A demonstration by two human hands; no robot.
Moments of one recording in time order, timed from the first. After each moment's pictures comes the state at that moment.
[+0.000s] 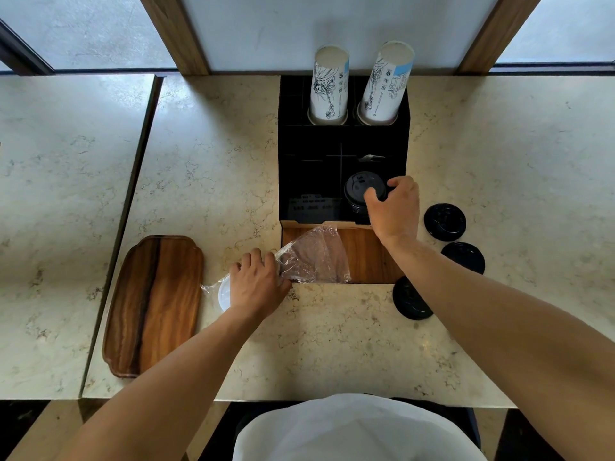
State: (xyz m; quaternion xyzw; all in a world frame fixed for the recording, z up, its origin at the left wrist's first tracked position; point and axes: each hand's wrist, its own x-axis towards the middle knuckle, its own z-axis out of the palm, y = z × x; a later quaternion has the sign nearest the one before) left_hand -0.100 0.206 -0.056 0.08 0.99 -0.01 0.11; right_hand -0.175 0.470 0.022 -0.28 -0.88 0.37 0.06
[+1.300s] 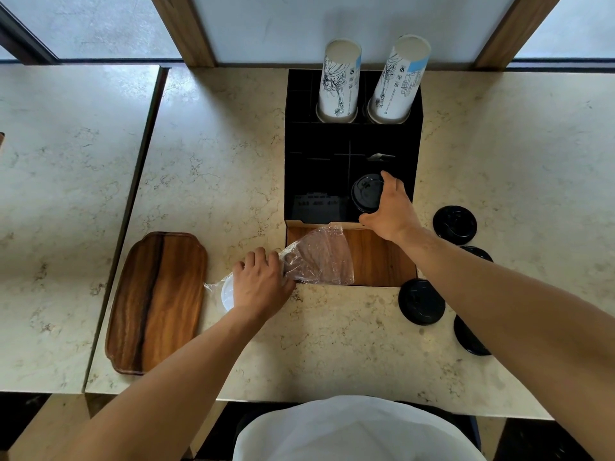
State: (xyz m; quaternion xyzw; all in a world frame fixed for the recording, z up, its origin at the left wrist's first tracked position) left_hand -0.101 0.207 -0.059 0.07 0.99 -0.01 0.10; right_hand -0.194 0.478 0.013 -0.15 -0.93 0.31 -0.14
